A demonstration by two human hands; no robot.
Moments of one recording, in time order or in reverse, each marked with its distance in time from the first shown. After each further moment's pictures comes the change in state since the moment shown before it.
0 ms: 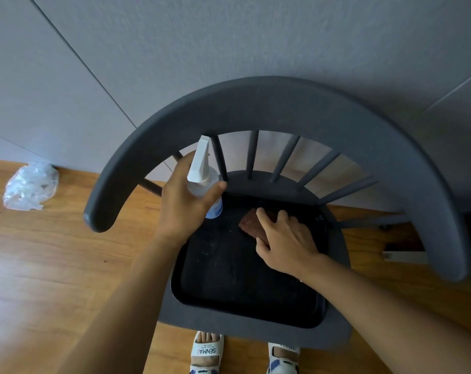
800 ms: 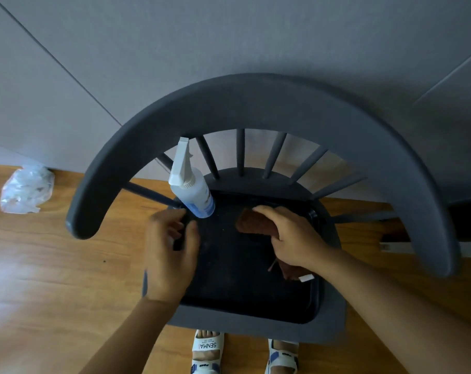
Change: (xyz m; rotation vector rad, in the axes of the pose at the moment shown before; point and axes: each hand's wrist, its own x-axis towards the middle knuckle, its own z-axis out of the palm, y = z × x) left_hand -0.086 -0.019 0.002 0.090 0.179 0.168; right_hand -0.010 0.035 -0.012 0.620 0.000 -0.081
